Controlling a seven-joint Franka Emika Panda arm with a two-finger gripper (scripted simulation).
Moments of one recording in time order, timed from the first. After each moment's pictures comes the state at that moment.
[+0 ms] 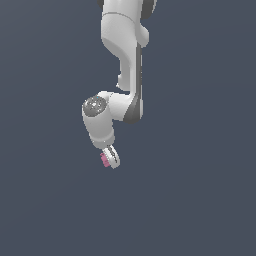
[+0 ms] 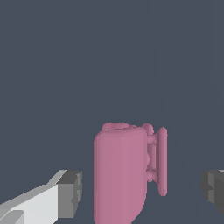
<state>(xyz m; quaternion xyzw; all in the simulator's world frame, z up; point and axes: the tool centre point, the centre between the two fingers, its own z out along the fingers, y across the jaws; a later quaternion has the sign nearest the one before) 0.023 -0.095 0.072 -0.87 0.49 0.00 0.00</state>
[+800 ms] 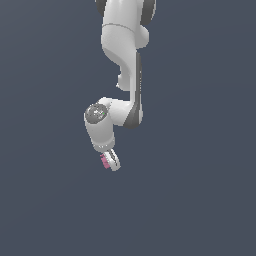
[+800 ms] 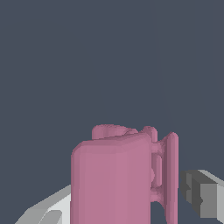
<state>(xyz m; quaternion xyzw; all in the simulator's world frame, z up) 0.023 -0.096 0.044 -0.87 0.49 0.00 0.00</state>
